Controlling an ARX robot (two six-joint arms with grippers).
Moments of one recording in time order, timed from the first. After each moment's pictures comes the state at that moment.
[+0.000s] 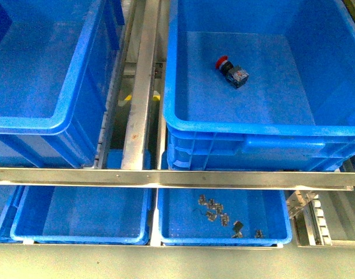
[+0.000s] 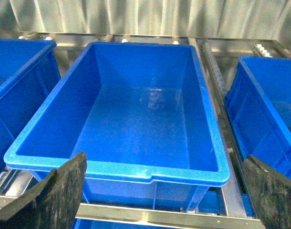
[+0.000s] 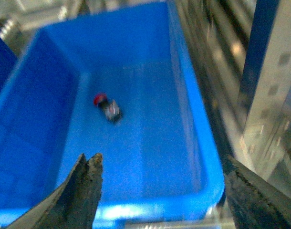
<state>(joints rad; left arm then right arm) 0.00 0.01 0.02 0.00 0.00 -0.01 0.01 1.25 0.14 0.99 0.00 0.16</state>
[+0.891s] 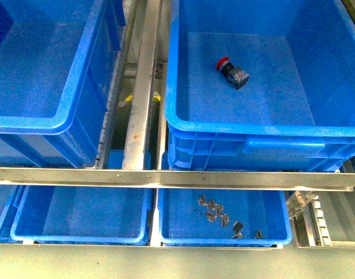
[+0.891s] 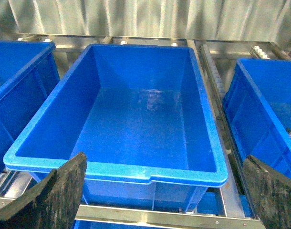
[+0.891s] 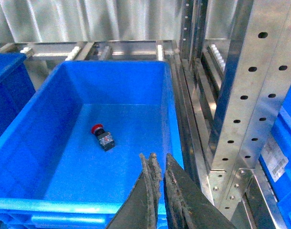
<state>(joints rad) 0.00 0.01 0.02 0.00 0.00 -0.01 0.00 0.49 0.02 0.48 0.00 0.01</state>
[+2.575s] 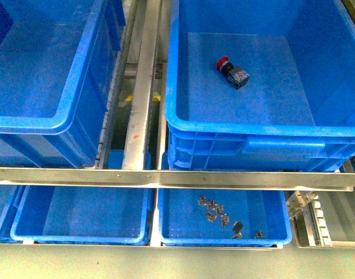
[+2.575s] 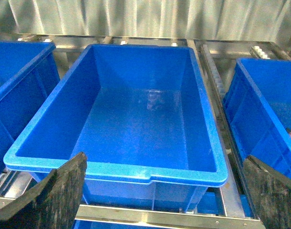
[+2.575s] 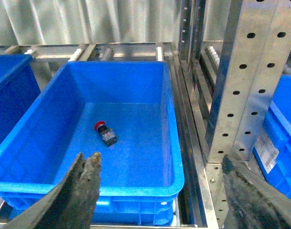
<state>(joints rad) 0.00 0.01 0.02 0.00 0.00 -0.01 0.00 0.00 0.02 0.00 0.00 0.00</state>
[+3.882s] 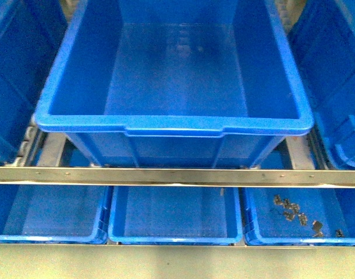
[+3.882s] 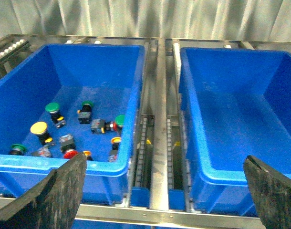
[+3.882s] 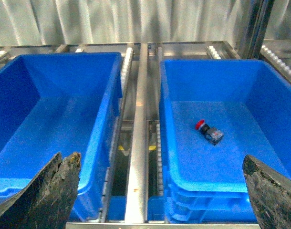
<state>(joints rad) 0.00 0.01 0.02 0.00 0.00 0.00 0.00 0.00 0.02 0.00 0.00 0.00</state>
